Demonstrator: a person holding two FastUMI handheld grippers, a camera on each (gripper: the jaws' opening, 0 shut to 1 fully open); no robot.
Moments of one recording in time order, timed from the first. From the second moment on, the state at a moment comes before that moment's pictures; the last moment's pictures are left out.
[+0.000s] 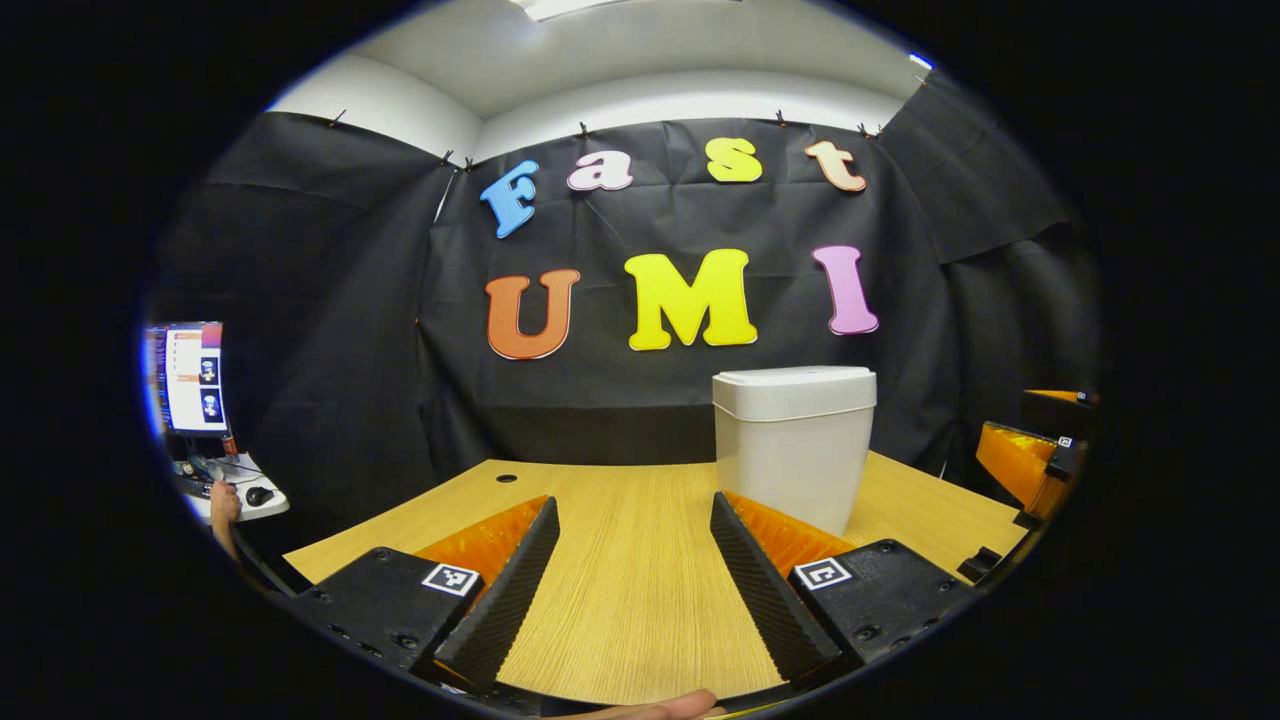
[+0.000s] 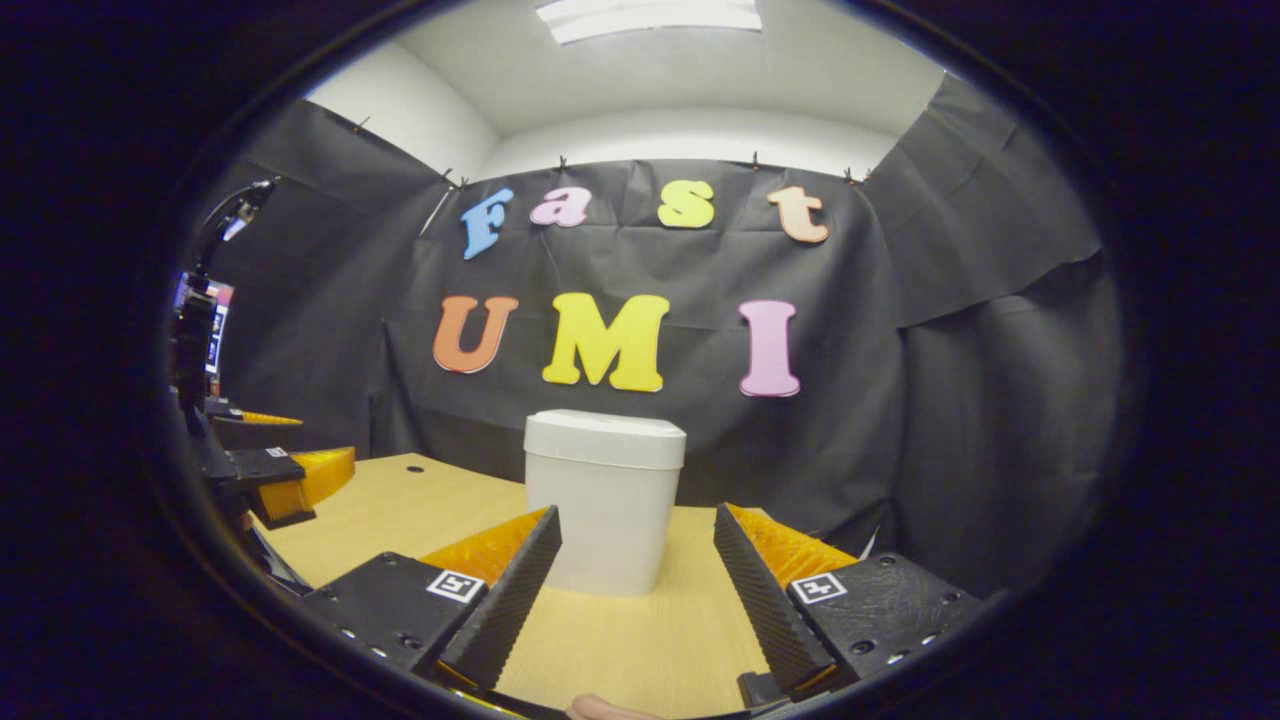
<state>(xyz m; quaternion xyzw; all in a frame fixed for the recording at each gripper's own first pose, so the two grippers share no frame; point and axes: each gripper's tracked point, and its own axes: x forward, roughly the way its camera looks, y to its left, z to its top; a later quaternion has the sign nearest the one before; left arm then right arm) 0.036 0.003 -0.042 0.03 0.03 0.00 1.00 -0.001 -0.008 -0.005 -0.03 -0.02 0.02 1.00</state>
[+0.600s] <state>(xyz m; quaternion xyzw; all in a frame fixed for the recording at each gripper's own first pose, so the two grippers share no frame) 0.037 0.003 -0.045 0.03 0.03 -0.01 1.00 0.000 -0.014 -0.011 -0.01 -0.01 0.02 1.00</state>
